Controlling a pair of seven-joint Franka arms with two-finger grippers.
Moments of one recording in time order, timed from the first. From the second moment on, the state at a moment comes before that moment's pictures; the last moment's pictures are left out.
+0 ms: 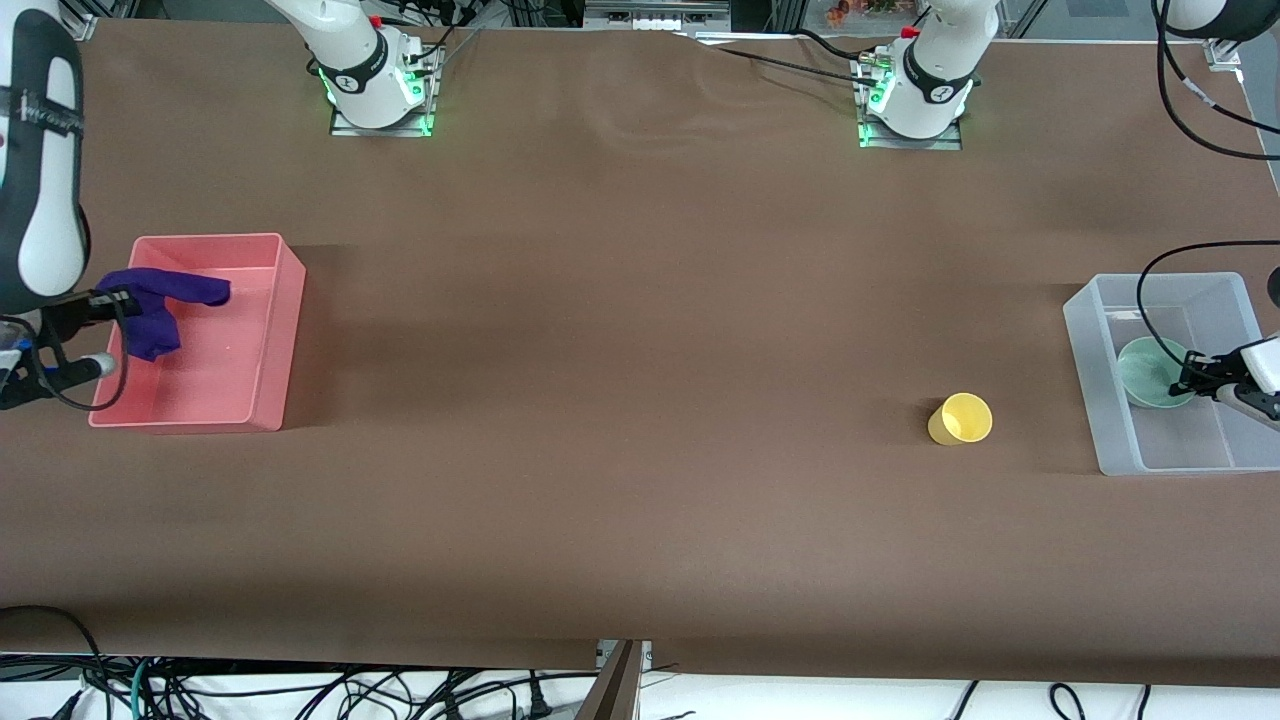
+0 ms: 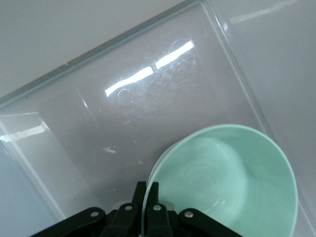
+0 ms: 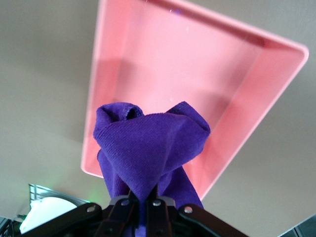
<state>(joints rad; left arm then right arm) 0.56 0.74 0.03 -1.57 -0.12 2.24 1.13 0.04 0.46 -0.34 -1.50 -0.04 1.53 -0.65</state>
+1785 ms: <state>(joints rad) 0.09 0.60 -0.02 -1.72 -0.08 2.17 0.21 0.03 0.15 0.00 -1.36 -0.08 1.37 -0.23</state>
